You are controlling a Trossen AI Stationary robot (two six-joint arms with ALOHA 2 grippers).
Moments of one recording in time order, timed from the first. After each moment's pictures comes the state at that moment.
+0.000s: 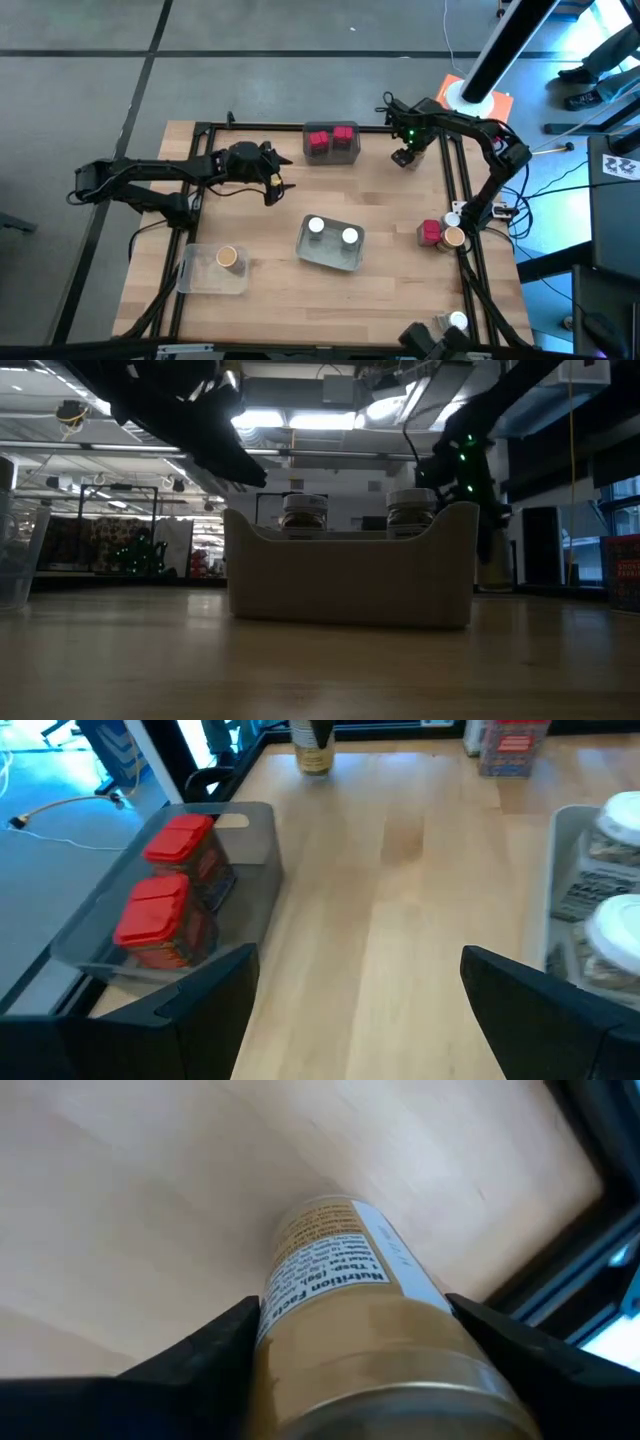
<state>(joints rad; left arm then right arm) 0.30 1.15 0.65 0.01 0.00 0.16 -0.83 1.72 1.23 -1.13 0.18 0.00</state>
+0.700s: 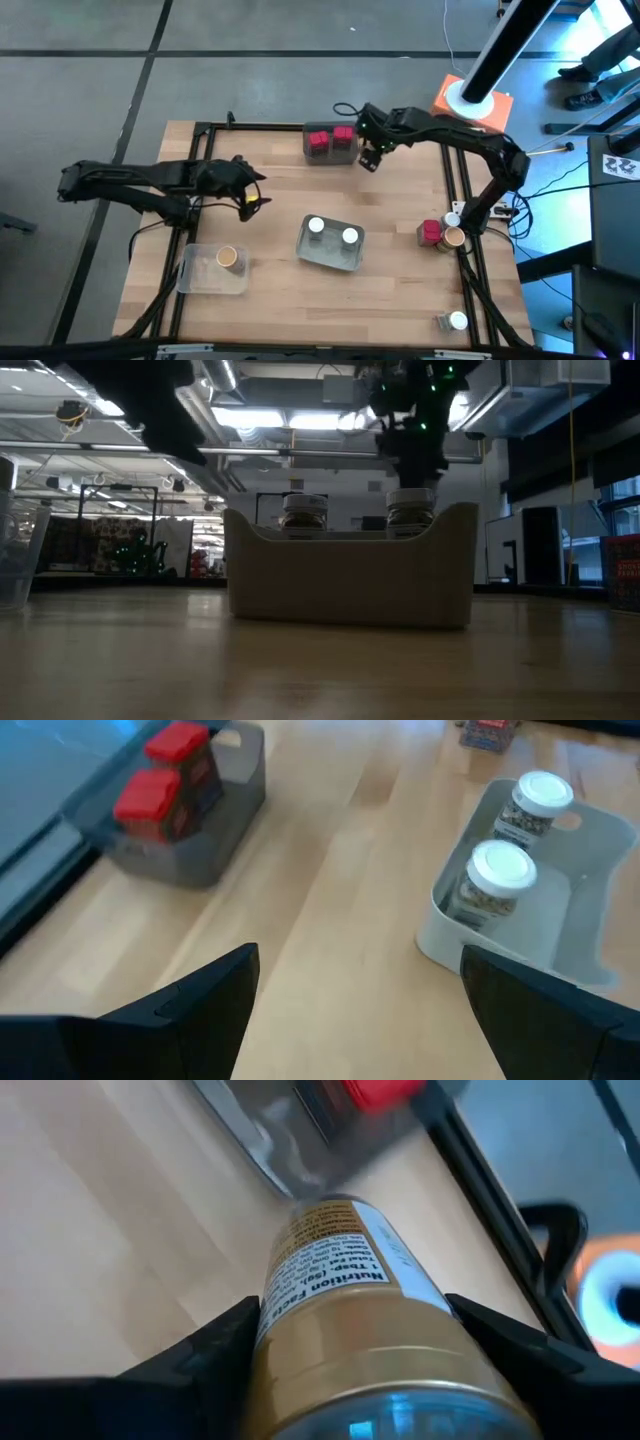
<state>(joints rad) 0.04 0.85 0.71 -0.50 -0.23 -0.20 -0.46 1.67 1.49 -1.03 0.20 0.08</state>
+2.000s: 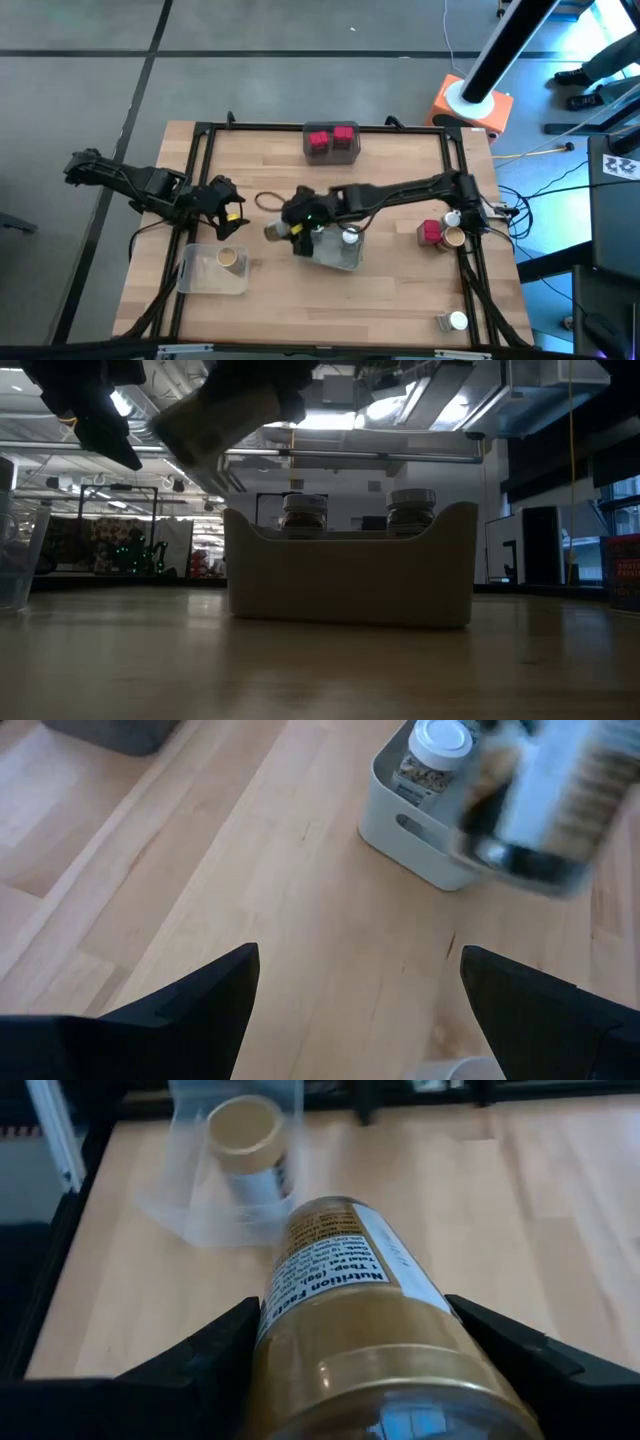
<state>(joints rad) -0.27 0.73 0.70 -0.81 -0.32 -0.56 0.14 2.07 1.90 -0.56 0.03 0.13</state>
